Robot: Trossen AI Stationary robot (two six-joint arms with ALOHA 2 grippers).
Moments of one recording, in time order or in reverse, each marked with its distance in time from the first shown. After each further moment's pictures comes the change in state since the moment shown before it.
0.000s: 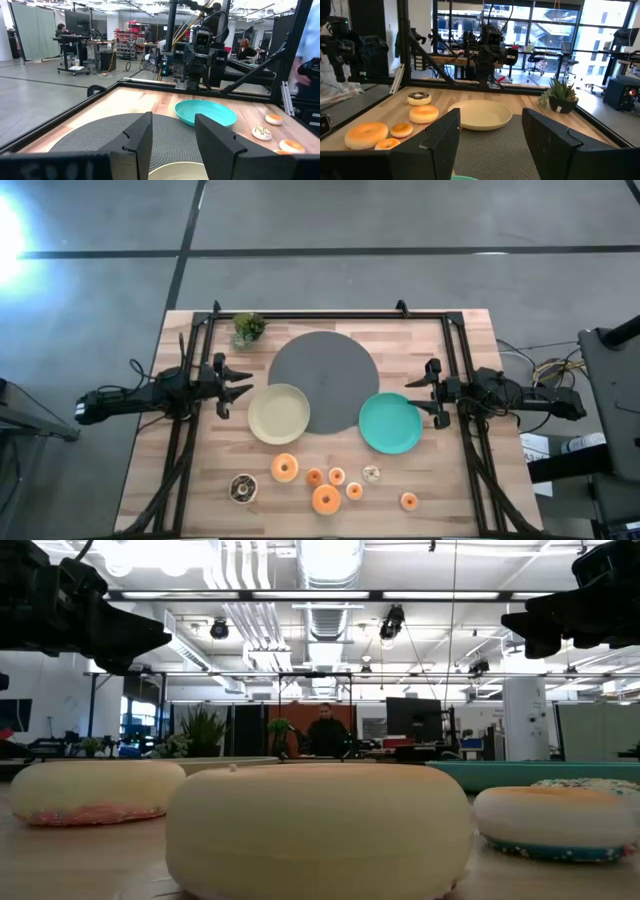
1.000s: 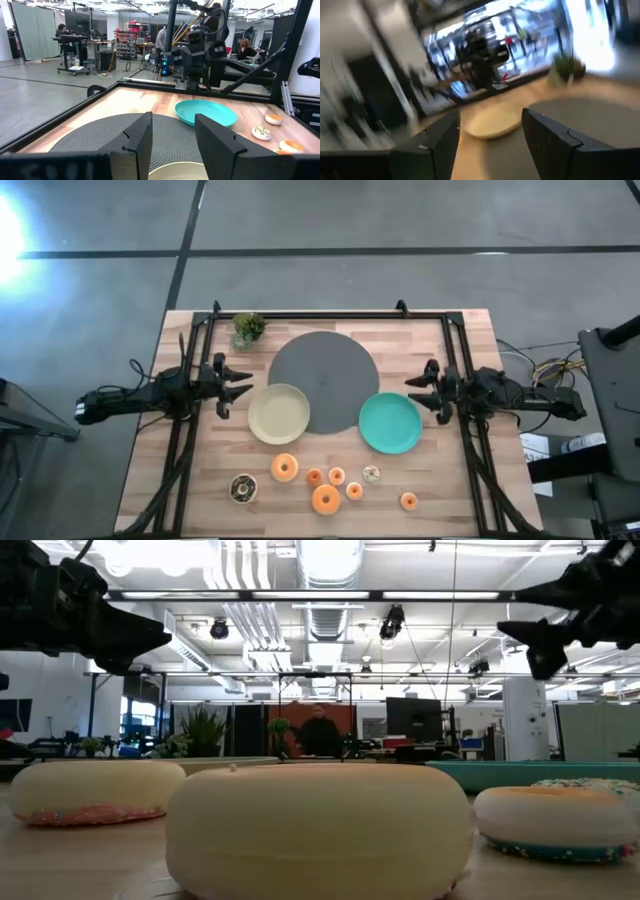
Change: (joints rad) left arm 0.000 0.000 0.000 0.000 0.000 0.000; right arm 0.000 0.000 0.000 0.032 0.090 0.572
